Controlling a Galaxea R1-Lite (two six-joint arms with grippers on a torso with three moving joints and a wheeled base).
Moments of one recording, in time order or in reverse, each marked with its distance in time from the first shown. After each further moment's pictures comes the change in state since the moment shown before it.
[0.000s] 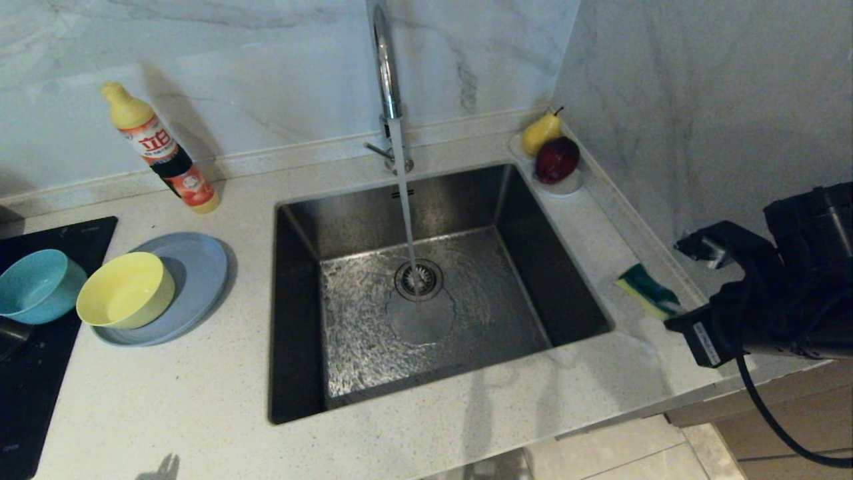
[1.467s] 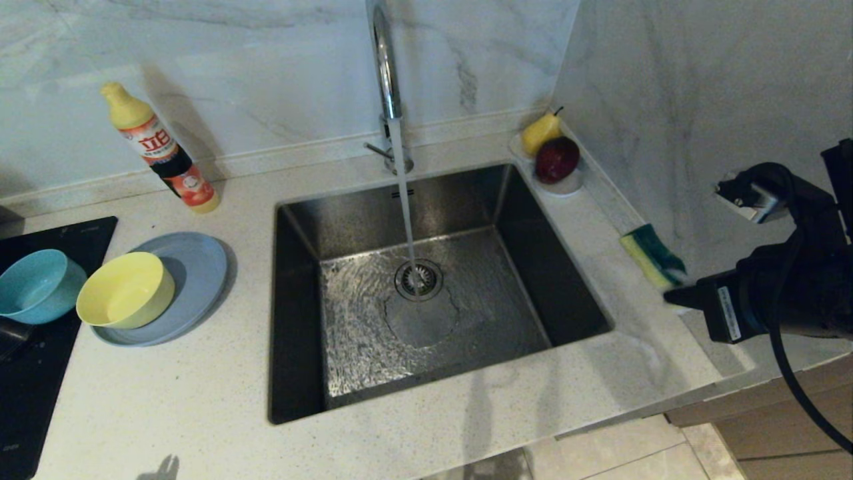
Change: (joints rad) left arm 0.000 0.000 0.000 0.012 0.001 0.008; right arm 0.146 -0.098 -0.148 0.156 -0.022 0.211
